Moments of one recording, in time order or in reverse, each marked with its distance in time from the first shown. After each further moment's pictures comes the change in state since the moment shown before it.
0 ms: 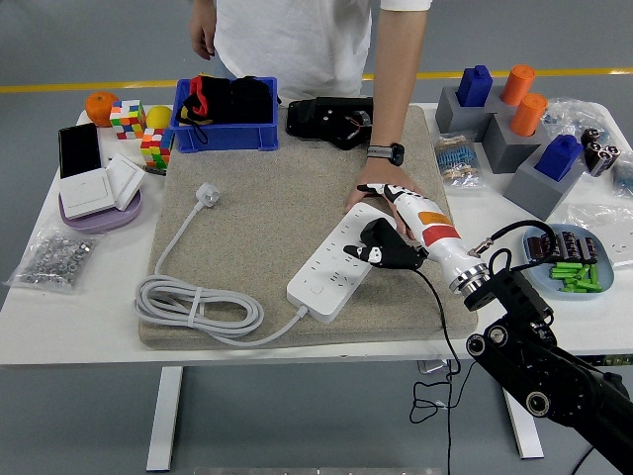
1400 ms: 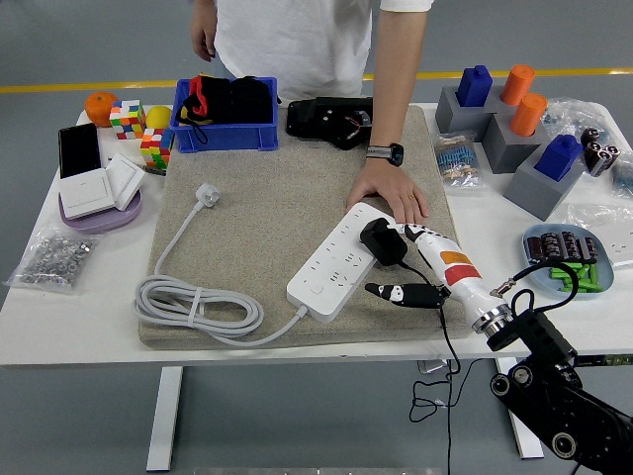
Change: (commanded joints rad) left arm 0.001 0.000 0.014 0.000 -0.004 -0.003 -0.001; right arm -0.123 -0.054 -0.015 0.019 0.025 -0.005 0.044
